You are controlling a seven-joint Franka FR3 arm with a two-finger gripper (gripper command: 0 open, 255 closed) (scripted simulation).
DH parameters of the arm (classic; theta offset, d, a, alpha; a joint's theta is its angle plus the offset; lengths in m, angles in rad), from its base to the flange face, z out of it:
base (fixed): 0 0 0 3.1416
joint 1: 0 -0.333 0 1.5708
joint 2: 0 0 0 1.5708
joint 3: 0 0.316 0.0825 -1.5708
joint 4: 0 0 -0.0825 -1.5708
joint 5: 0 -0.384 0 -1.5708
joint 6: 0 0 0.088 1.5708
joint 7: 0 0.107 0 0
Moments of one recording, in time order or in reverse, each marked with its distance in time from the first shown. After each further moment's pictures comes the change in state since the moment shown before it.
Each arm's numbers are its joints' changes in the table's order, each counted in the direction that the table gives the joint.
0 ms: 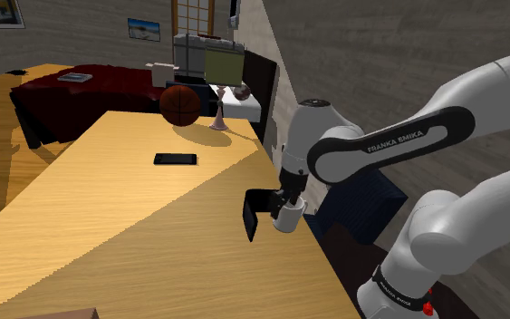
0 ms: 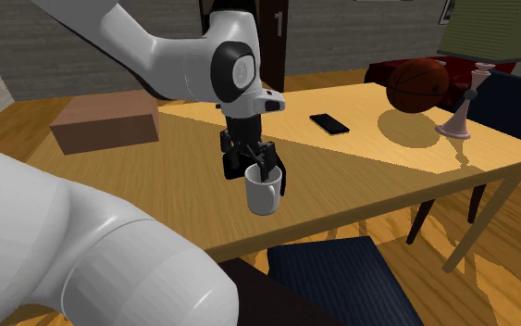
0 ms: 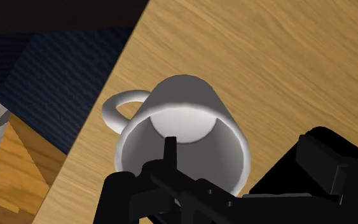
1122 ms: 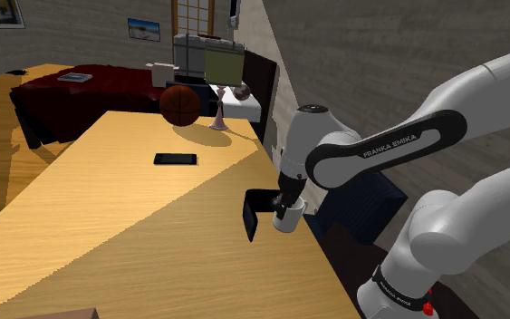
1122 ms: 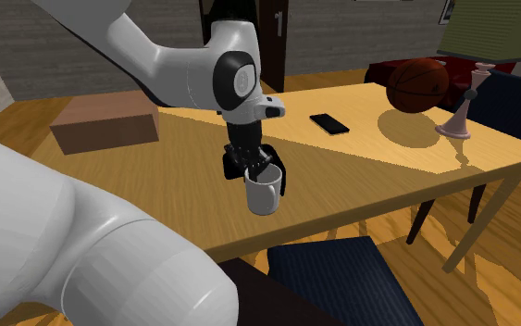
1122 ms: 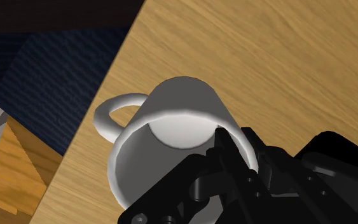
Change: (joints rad) arm 0.004 0.031 0.007 0.016 0.001 0.047 0.004
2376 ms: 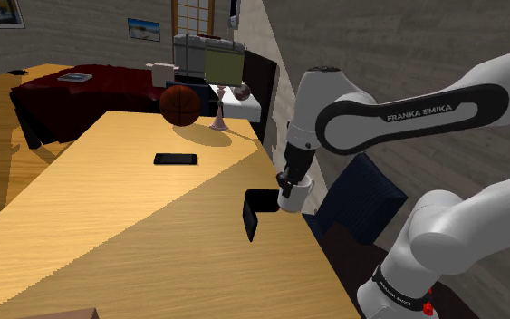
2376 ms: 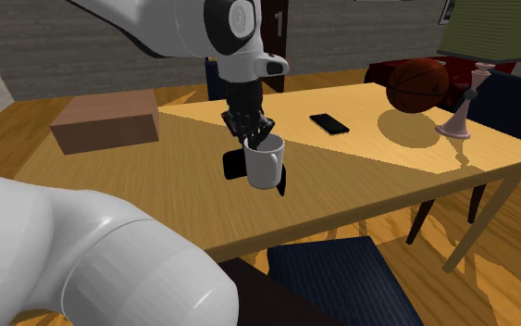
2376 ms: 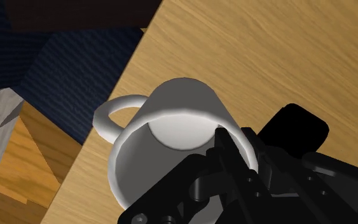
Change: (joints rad) arm -0.003 -0.131 -0.045 -0.138 0.010 -0.267 -0.022
